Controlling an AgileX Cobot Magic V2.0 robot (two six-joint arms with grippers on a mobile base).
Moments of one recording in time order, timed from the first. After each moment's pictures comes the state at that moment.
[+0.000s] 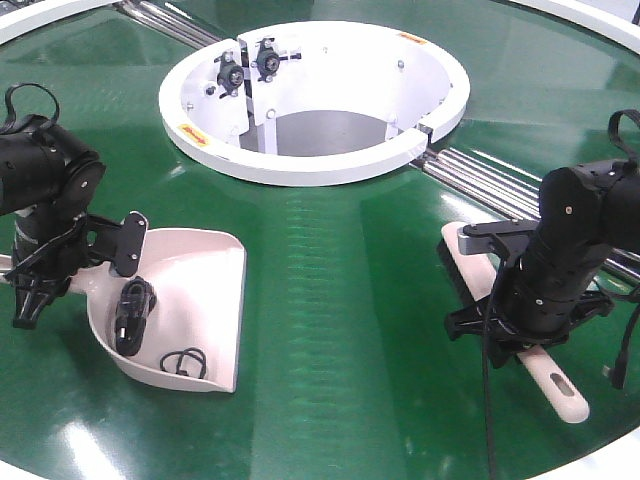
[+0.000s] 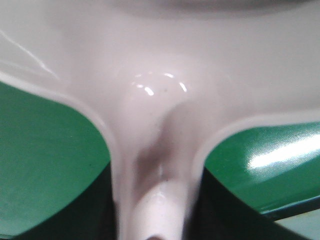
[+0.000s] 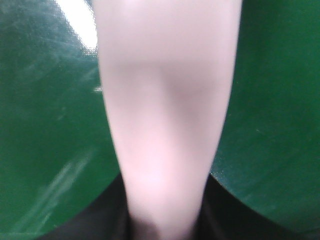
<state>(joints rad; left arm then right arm) -0.22 1.90 -1.38 0.49 1.15 1.10 0.23 1.69 -1.10 -0.01 1.02 0.08</state>
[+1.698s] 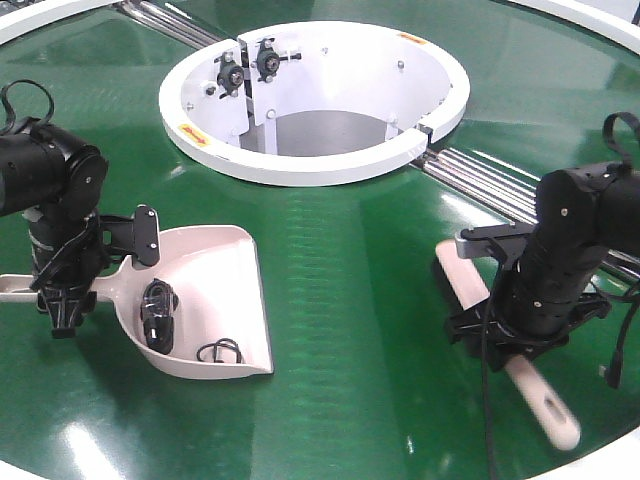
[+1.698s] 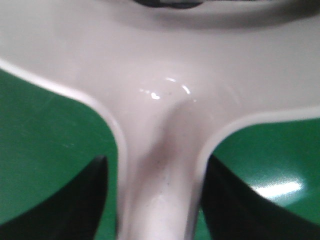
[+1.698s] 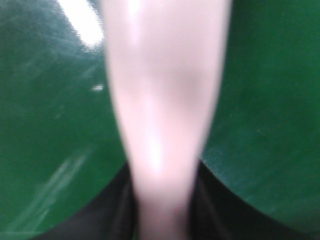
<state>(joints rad) -0.22 1.91 -1.38 0.34 1.14 0.96 0.23 1.71 -1.10 -0.01 1.03 0.07</state>
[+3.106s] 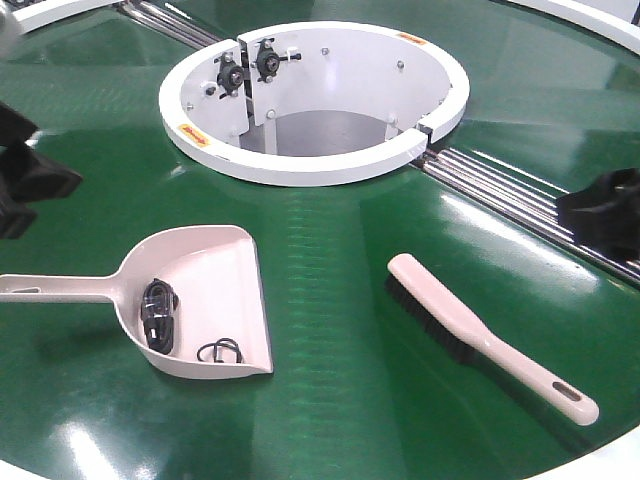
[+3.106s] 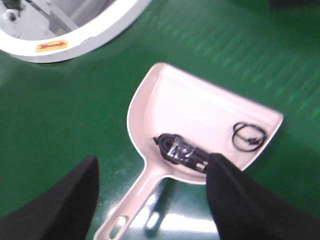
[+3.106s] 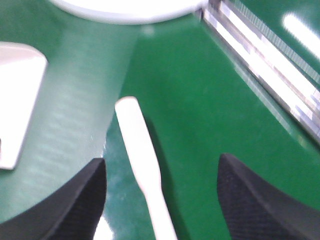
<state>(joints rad) -0.22 1.20 -1.38 -0.15 1.09 0.70 0.23 0.98 -1.07 -0.01 0.86 0.02</state>
